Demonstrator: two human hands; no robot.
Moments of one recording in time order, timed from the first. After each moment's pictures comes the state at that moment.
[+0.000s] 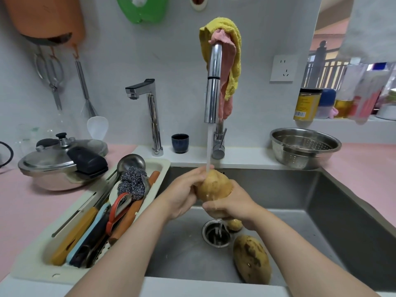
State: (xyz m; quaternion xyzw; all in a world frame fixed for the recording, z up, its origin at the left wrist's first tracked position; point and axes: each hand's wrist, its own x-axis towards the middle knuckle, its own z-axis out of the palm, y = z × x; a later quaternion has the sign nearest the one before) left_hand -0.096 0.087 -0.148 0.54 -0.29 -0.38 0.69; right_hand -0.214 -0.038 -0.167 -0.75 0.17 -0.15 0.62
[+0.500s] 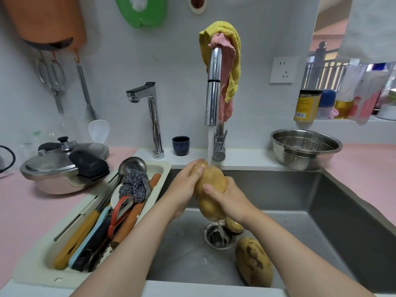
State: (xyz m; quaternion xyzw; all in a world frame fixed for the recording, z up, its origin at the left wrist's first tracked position) left_hand -0.090 0.079 -0.145 0.63 -0.32 -0.24 0.66; right_hand -0.204 -0.031 -0.166 -0.79 0.20 -0.20 0.54
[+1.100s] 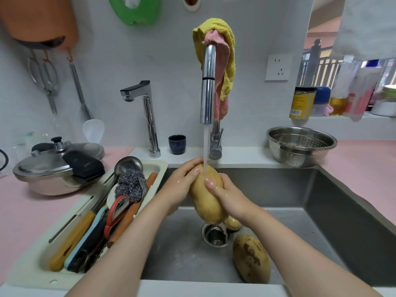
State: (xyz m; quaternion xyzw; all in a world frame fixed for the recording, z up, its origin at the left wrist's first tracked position) left_hand -0.086 0.086 -0.144 0.63 -0.41 -0.20 0.62; right_hand -0.207 -0.033 -0.168 -0.77 0.20 -0.18 0.58
